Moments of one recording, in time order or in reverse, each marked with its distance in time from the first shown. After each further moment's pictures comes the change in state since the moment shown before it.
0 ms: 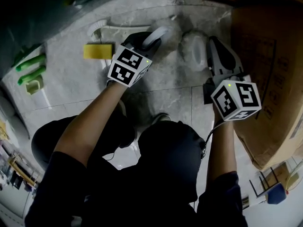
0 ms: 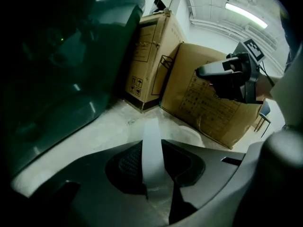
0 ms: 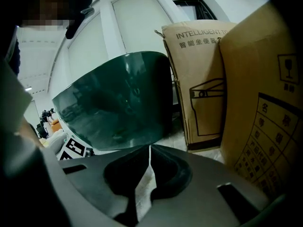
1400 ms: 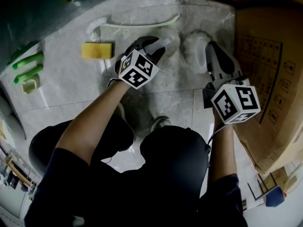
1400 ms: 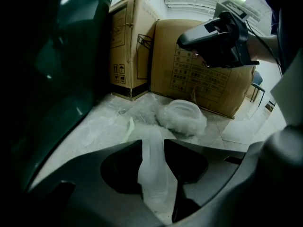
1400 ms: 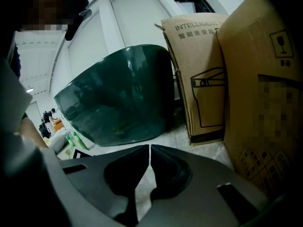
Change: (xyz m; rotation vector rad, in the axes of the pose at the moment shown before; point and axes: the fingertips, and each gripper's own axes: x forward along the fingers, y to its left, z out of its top) left arm 0.035 -0.013 -0.055 0.248 0.109 -0.009; right arm 0.006 0.003 -0.031 0.009 0.023 0.024
